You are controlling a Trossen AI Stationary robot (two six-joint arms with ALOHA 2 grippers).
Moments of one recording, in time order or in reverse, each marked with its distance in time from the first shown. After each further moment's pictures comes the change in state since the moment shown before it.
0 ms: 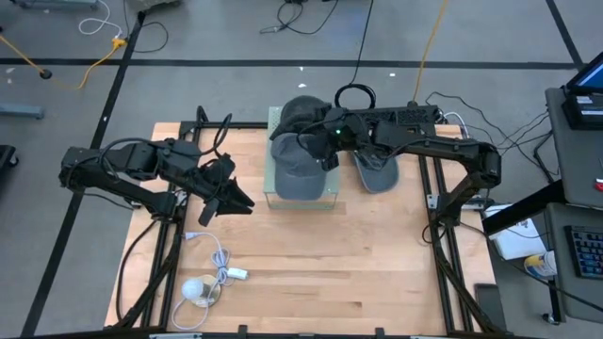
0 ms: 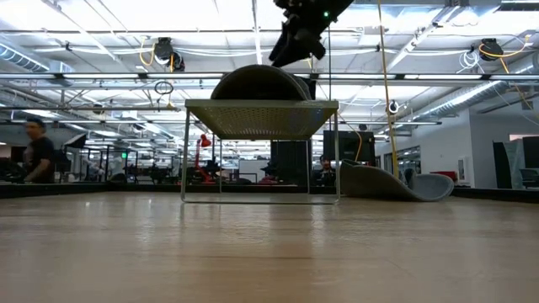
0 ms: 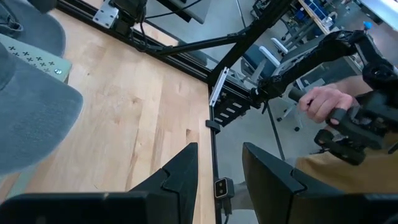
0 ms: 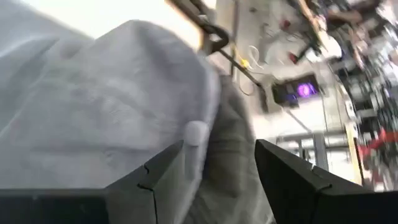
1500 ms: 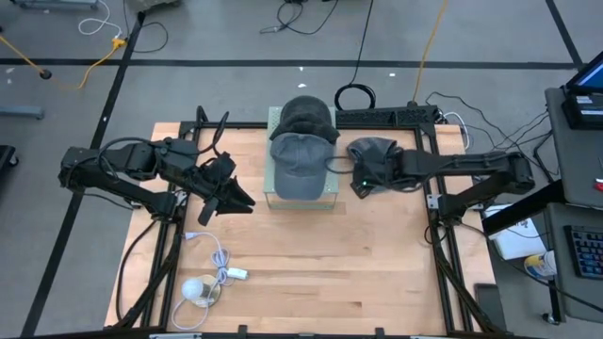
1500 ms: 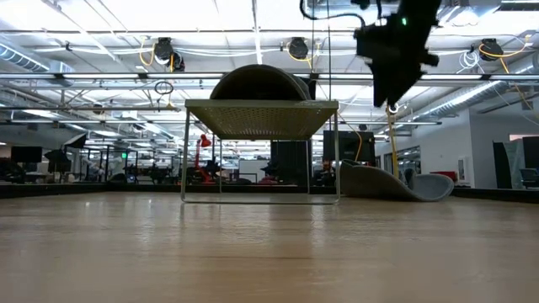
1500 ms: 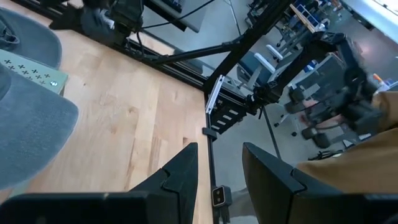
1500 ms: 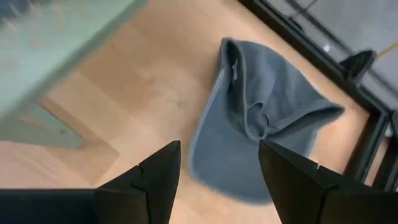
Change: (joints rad) left arm 0.000 0.000 0.000 0.038 -0.003 0.006; right arm 0.203 -0.264 -0.341 -0.691 0.290 1.608
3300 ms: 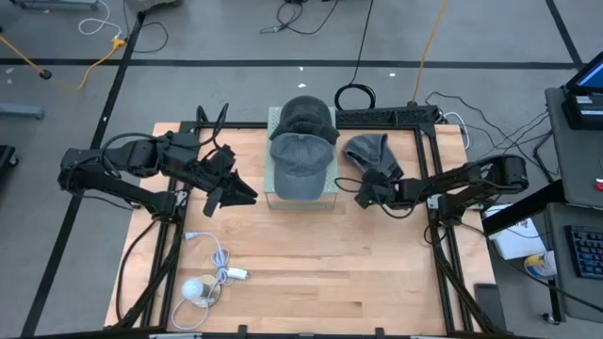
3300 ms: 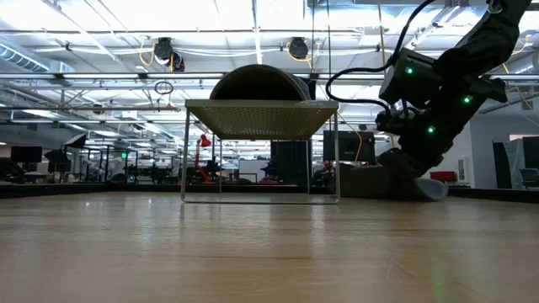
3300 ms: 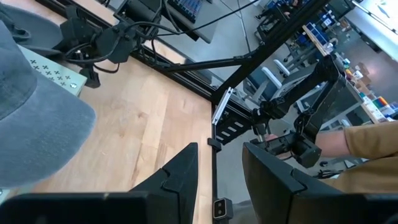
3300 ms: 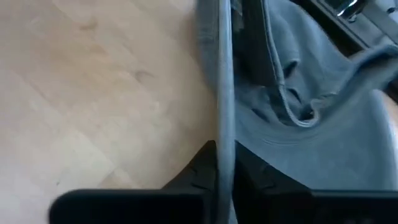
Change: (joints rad) left arm 0.059 0.000 0.000 0.007 0.004 -0.053; right arm -0.045 0.060 -0.720 0.973 0.172 -0.233
